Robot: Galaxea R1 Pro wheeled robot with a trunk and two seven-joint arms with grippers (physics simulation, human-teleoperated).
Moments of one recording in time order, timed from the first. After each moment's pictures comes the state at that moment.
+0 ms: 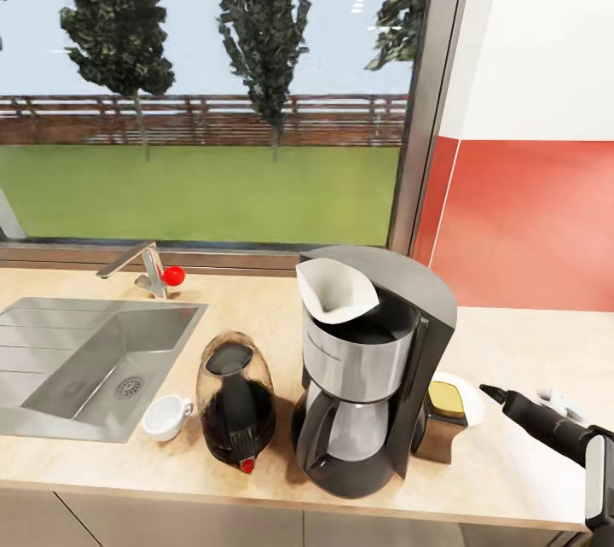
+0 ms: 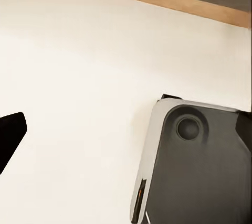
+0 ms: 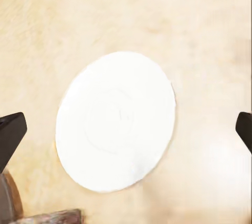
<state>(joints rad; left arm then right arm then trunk) 0.05 0.15 -0.64 0.00 0.96 -0.60 -0.14 -0.40 -0.05 -0.79 -1.37 0.05 0.93 0.56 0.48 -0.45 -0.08</state>
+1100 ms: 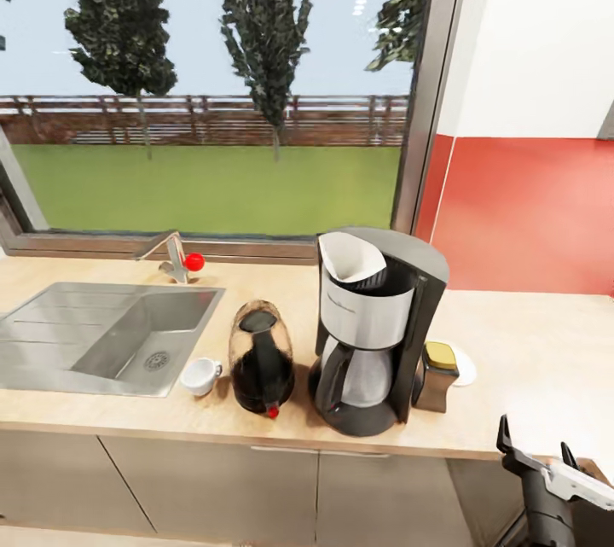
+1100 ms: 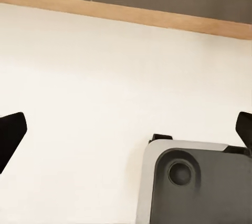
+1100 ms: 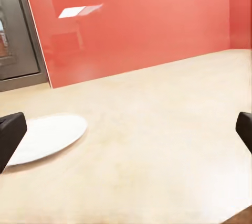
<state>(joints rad) 0.01 0.15 -0.72 -0.01 0.96 -0.70 -0.14 -0.32 0.13 -1.06 -0.88 0.07 -0.73 0.54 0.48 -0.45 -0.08</state>
